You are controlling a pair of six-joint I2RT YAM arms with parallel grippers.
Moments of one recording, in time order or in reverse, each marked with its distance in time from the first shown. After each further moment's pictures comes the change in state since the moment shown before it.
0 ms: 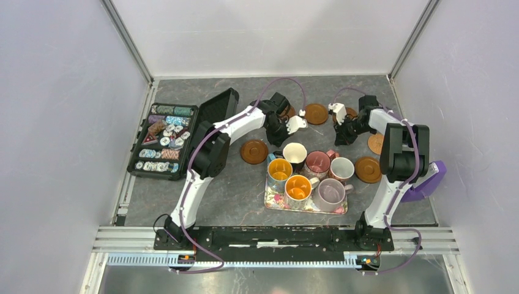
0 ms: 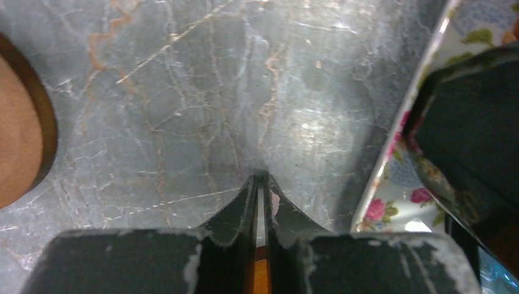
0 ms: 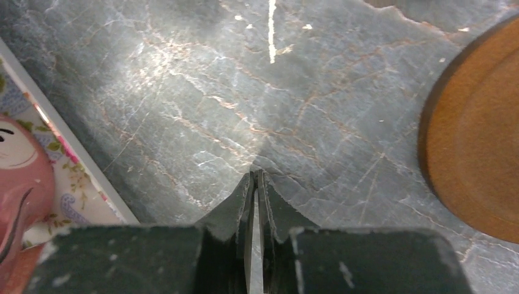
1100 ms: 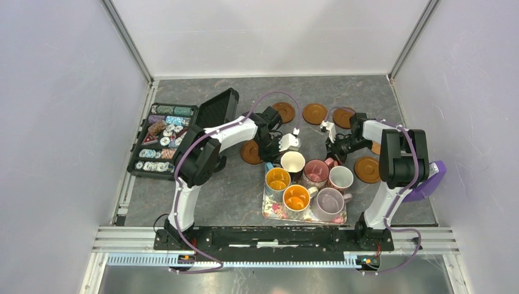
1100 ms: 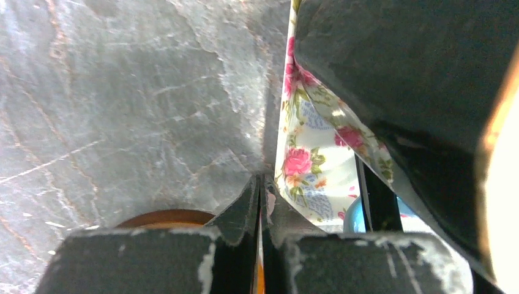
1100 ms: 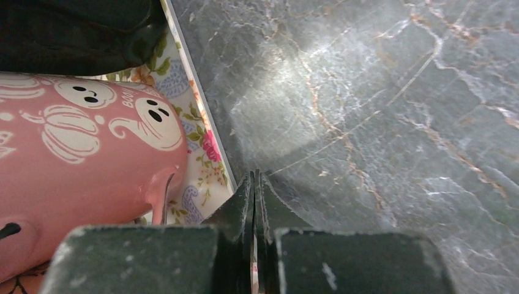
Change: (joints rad) left arm -0.026 -0.206 -0.346 0.009 0.129 0.122; right arm 0.066 -0.081 -0.206 -0.153 -0.213 -0.102
